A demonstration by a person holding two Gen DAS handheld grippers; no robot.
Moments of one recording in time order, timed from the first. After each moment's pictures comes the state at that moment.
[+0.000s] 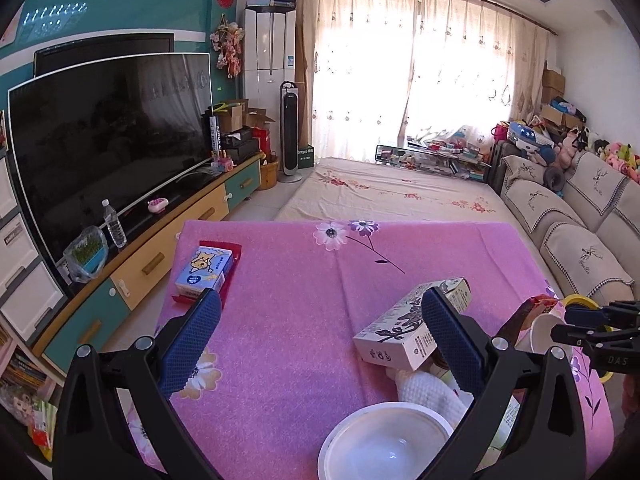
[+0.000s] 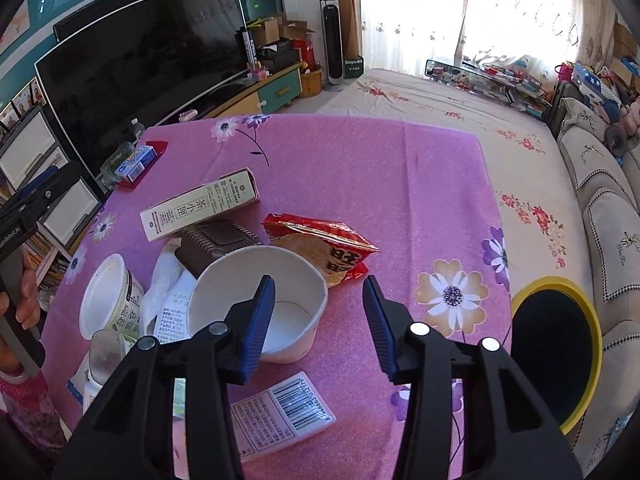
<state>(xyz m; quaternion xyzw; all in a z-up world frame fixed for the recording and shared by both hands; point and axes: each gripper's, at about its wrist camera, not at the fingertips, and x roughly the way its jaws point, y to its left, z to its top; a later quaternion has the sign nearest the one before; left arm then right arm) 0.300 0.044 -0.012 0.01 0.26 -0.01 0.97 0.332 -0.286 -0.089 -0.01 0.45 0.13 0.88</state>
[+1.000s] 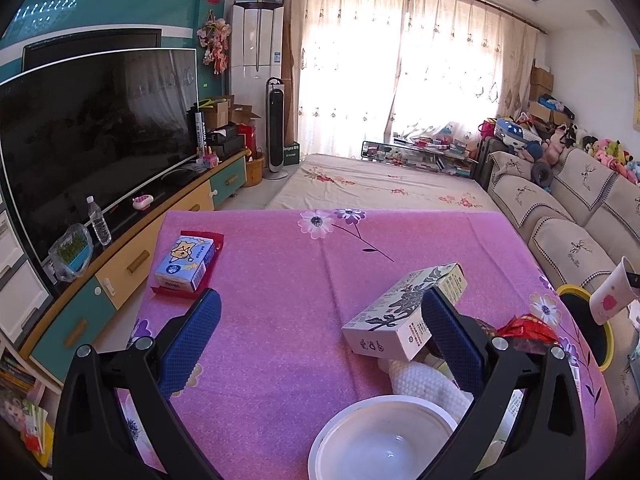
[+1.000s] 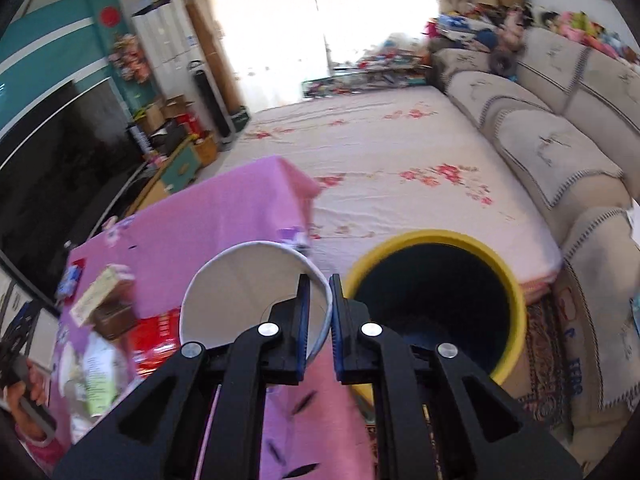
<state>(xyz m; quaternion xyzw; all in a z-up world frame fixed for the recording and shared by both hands) 0.298 0.038 -0.066 0.00 0.29 -0.04 0.96 0.283 -0.488 -0.078 0.16 0.39 -0.08 0.90</state>
